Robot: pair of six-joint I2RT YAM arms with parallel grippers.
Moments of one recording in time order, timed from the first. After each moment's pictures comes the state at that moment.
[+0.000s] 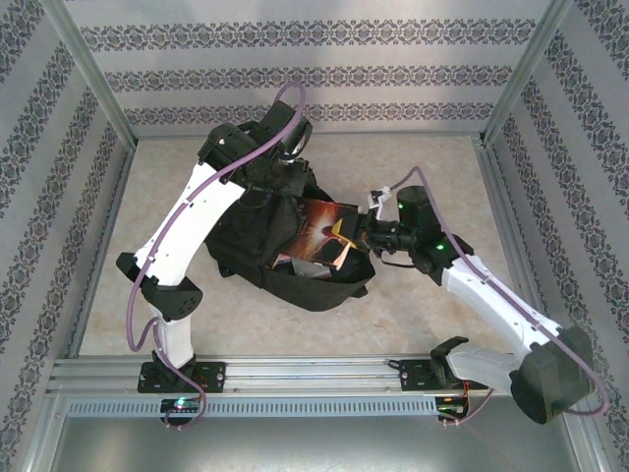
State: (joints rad) left arm -0.68 1.89 2.43 -1.54 -0.15 -0.45; right arm 0.47 1.15 0.84 -0.18 -0.67 1.07
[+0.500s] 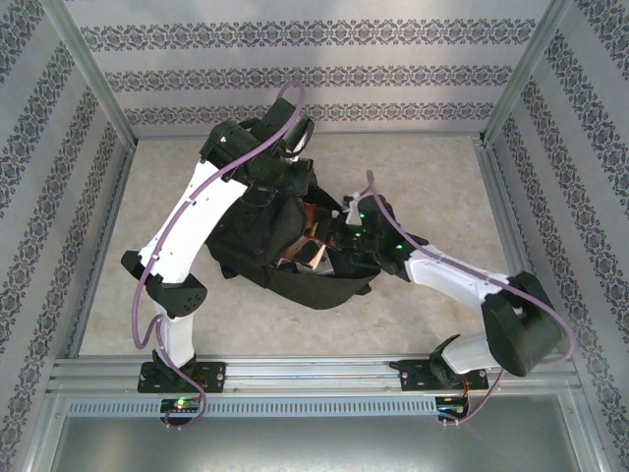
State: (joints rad) left arm -0.68 1.92 2.49 -1.56 -0.06 -0.48; right arm 0.61 1.42 0.81 0.12 -0.45 1.04
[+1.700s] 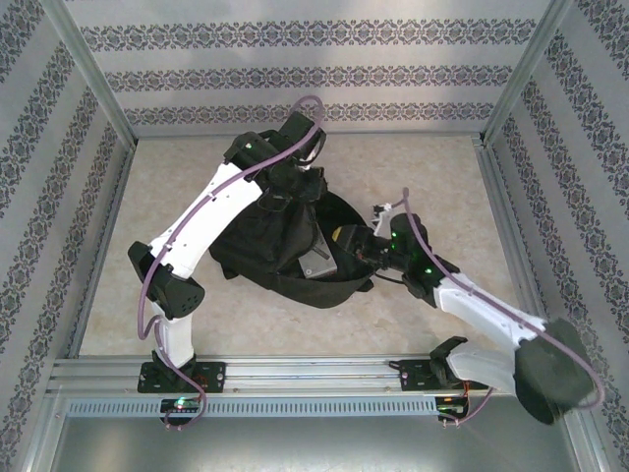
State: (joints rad) left arm -0.67 1.91 2.20 -1.31 0.00 -0.53; right arm 0.51 1.07 0.55 0.12 -0.42 1.01
